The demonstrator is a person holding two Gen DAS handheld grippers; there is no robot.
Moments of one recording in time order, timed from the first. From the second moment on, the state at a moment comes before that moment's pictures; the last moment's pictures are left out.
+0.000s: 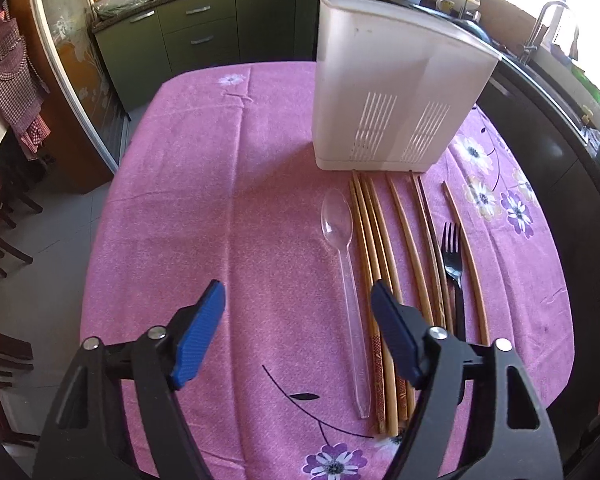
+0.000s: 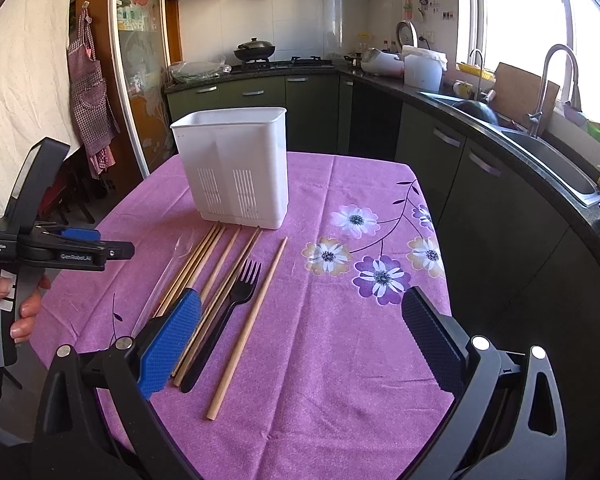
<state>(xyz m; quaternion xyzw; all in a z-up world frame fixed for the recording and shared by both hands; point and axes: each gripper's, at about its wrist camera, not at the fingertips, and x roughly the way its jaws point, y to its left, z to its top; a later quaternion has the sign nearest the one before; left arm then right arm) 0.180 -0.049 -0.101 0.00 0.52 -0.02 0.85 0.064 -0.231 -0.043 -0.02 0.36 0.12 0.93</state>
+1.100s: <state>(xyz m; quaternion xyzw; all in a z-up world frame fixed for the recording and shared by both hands) 0.232 -0.073 -0.143 0.00 0.57 0.00 0.82 0.089 -0.234 -0.068 0.02 0.41 0.15 0.90</state>
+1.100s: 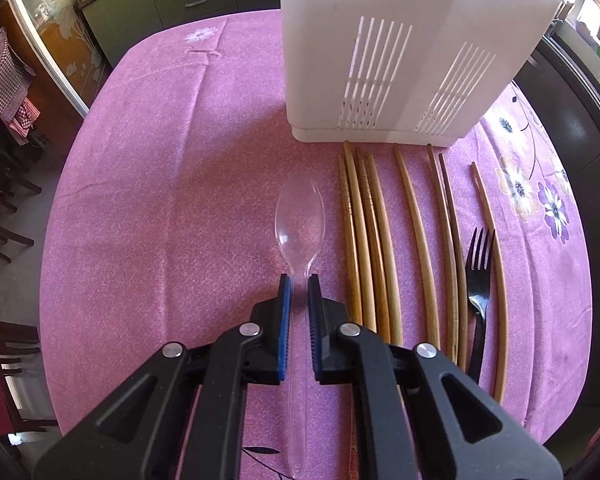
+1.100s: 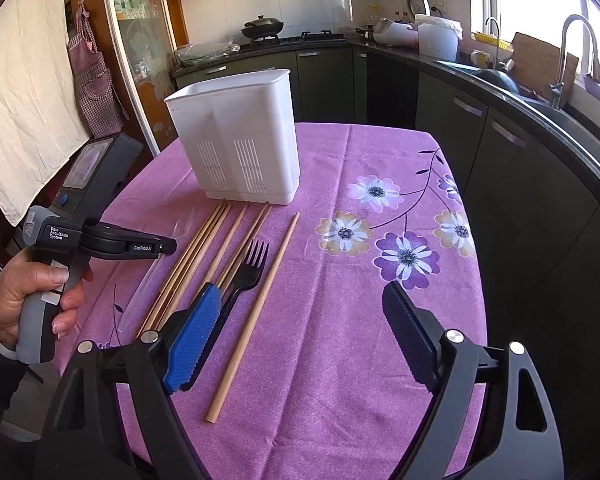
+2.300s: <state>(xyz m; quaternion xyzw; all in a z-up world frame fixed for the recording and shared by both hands) 0.166 -0.038 -0.072 0.00 0.45 -0.02 0.89 0.152 -0.124 -0.153 -0.02 0.56 0.12 0.82</state>
